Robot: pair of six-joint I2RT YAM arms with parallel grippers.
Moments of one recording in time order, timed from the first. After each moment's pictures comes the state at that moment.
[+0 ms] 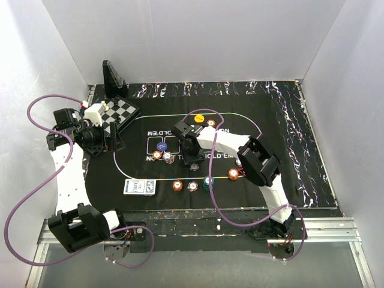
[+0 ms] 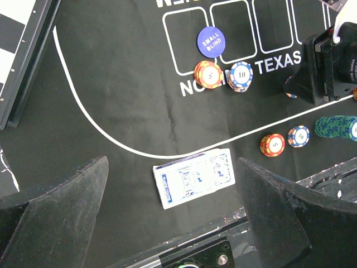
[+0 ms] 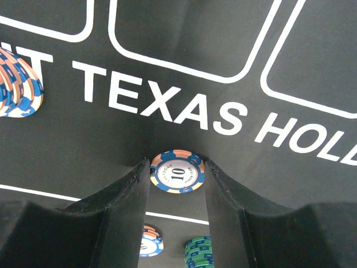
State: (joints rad) left arm 0.35 1.19 1.20 -1.00 0.59 0.33; right arm 0.90 2.13 1.64 -0.85 0.12 0.55
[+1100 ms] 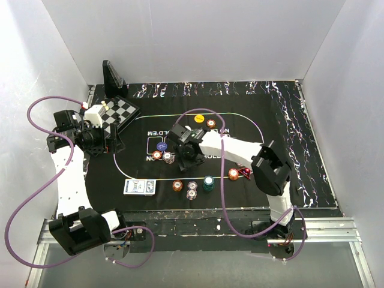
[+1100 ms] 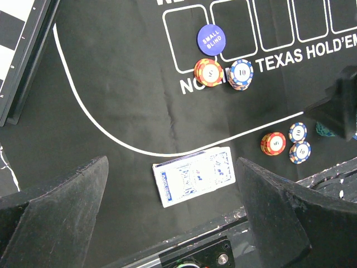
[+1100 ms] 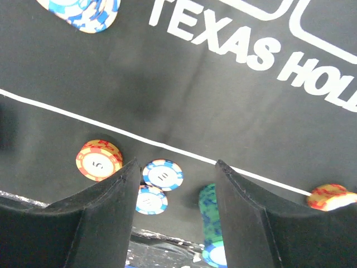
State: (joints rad) left arm 0.35 1.17 1.18 -1.00 0.58 0.33; right arm 1.02 1.99 1.59 -0.89 0.13 0.55
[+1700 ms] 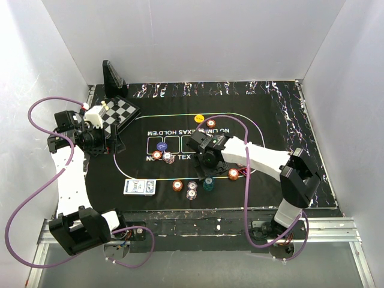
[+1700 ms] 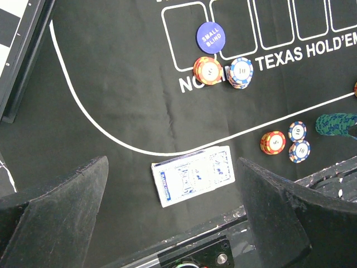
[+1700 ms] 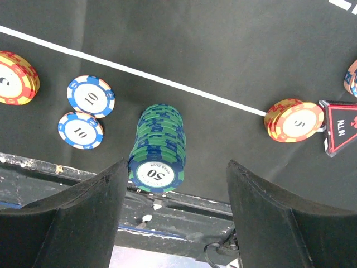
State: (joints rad) left arm 0.35 1.17 1.17 -1.00 0.59 0.33; right arm 0.98 1.69 1.32 -0.98 0.14 0.54
